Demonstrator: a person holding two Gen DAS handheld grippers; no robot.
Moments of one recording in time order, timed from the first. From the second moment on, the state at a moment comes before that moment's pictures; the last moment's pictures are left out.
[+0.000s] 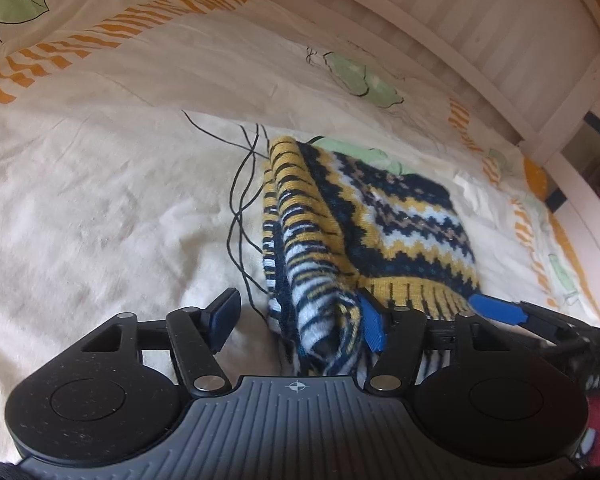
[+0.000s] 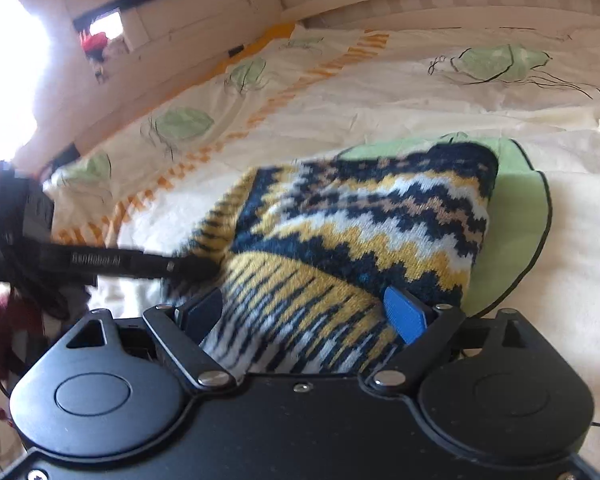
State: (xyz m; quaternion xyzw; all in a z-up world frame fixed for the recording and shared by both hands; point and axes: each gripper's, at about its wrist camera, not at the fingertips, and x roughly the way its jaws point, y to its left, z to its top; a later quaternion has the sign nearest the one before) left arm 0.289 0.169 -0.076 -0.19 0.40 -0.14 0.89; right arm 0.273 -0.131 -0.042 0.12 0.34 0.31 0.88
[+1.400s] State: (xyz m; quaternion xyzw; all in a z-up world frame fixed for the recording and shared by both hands) left arm 0.287 0.151 -0.110 -0.32 0.49 -0.27 0.76; right arm 0.317 -0.183 -0.081 0.32 0.39 0.26 0.82
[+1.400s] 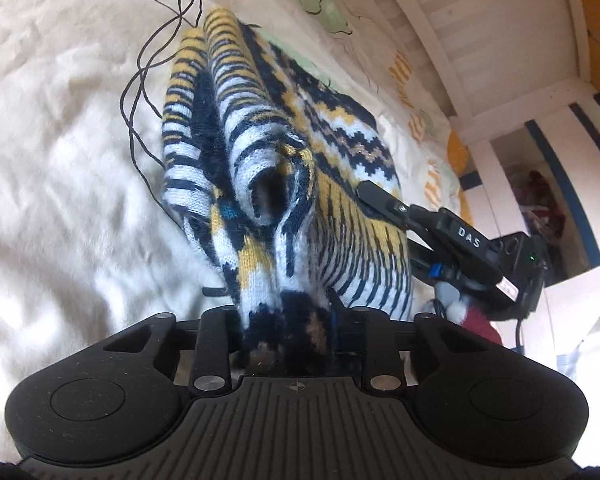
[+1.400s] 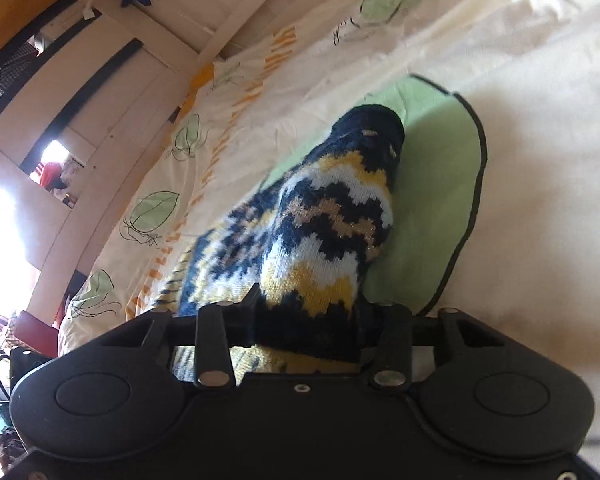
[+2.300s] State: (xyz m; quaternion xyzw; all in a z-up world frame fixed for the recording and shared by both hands) left arm 0.053 0.105 -0.070 -0.18 0.52 -0.27 0.79; right arm 0.070 -0.238 -0.032 0.27 0.41 0.16 0.86
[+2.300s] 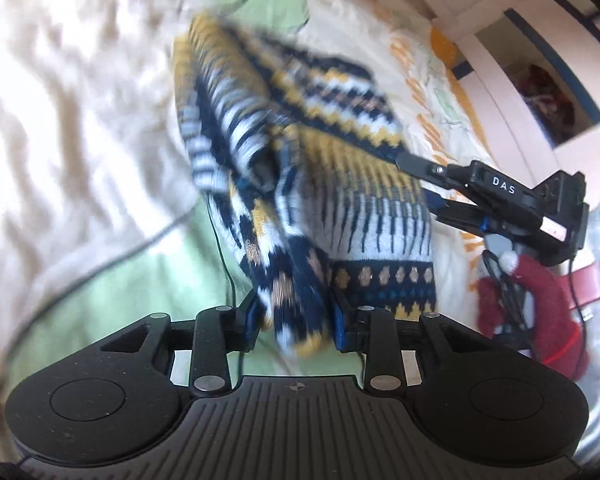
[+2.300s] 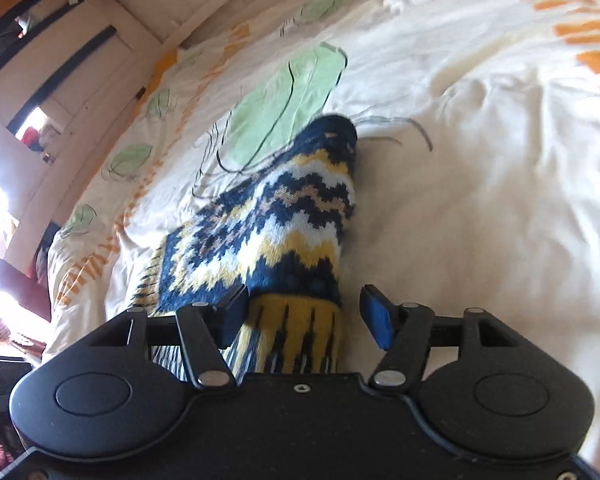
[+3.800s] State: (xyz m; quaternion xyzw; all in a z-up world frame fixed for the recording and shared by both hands) left arm 0.050 0.077 -0.065 -0.09 0.35 -0.15 0.92; right arm 0.107 -0.170 -0.046 0.11 0.37 0.18 0.91
